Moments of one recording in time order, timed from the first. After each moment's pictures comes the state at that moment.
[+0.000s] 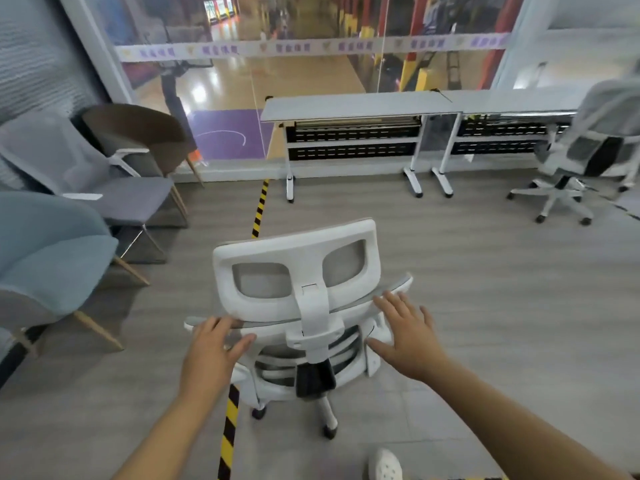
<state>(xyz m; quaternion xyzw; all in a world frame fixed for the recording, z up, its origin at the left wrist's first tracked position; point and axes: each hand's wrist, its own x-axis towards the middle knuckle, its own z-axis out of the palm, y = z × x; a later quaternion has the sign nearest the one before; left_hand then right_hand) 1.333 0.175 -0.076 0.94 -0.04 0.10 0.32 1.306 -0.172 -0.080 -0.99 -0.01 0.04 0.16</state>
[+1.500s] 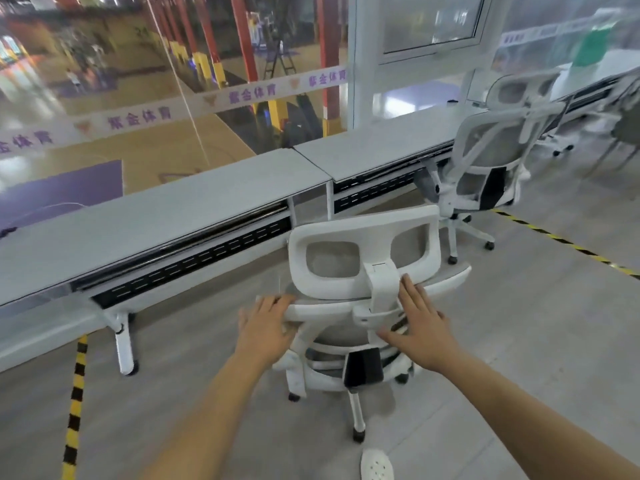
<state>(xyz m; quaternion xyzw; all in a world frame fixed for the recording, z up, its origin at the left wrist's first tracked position) 2.253 -0.539 -0.071 0.92 -0.36 -0.03 0.13 2.051 -0.768 -0.058 -0.93 0.27 -0.02 0.24</state>
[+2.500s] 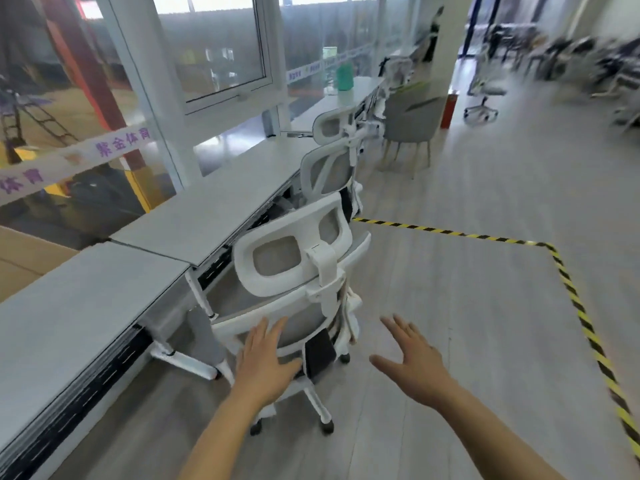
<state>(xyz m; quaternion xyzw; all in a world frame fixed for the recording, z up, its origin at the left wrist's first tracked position) 2.416 -0.801 -0.038 0.77 -0.57 -0.22 0.18 2.143 -0.858 -0.031 -0.75 0.58 -0.11 0.29</state>
